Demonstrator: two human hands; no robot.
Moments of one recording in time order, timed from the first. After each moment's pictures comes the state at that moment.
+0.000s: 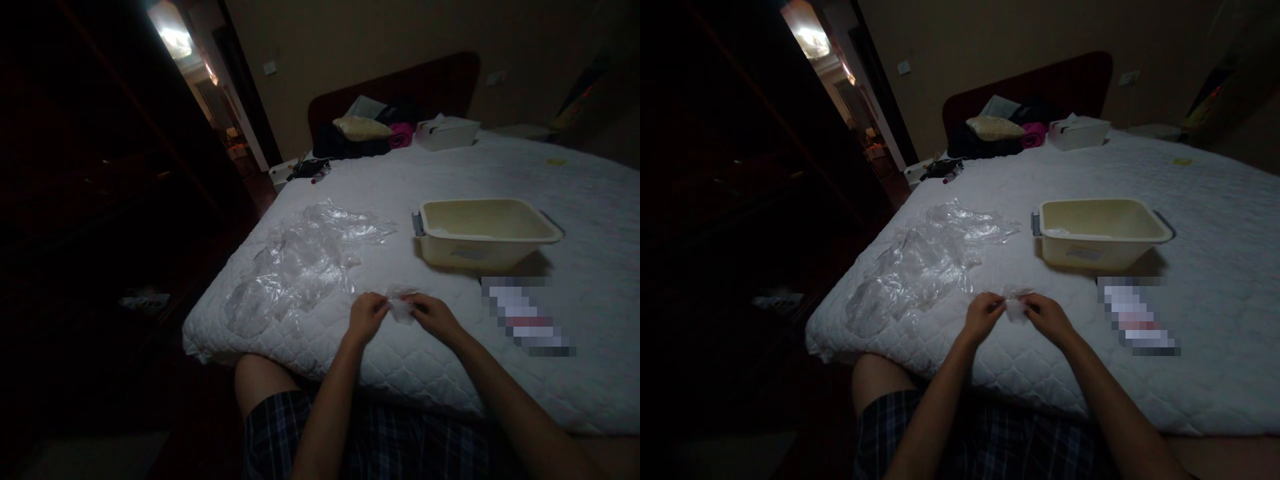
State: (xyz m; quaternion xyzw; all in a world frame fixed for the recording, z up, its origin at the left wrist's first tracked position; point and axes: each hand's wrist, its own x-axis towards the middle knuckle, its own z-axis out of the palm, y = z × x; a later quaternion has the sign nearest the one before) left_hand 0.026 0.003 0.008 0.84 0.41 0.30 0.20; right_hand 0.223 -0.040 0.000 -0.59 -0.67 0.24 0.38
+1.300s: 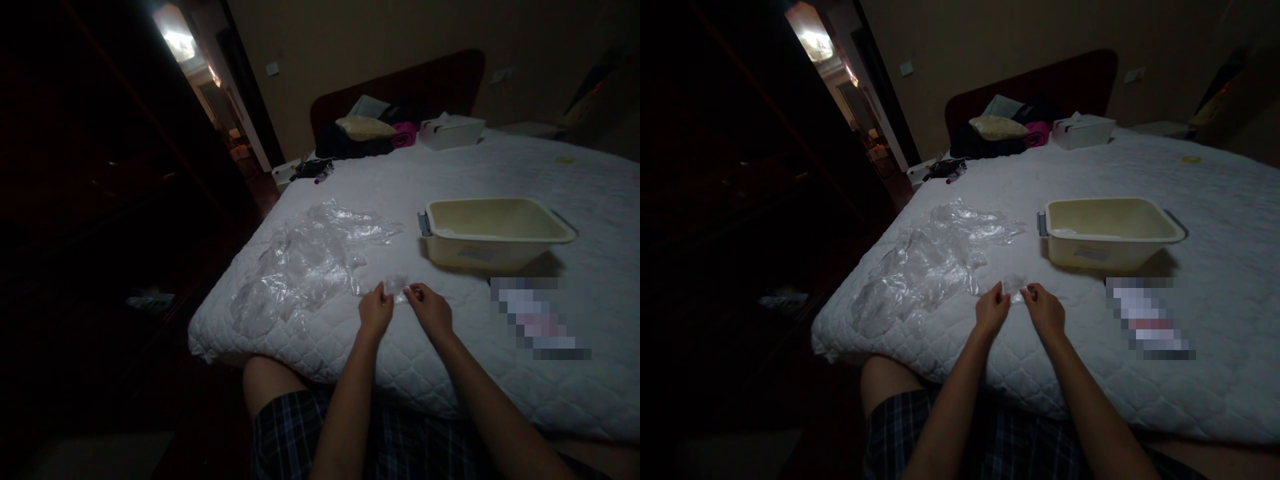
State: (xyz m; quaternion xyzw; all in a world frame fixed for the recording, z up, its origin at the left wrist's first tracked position) left_hand 0.047 0.010 0.011 0.76 0.56 0.26 0.22; right_hand 0.183 -0.025 0.012 -0.79 -0.51 0.09 0.34
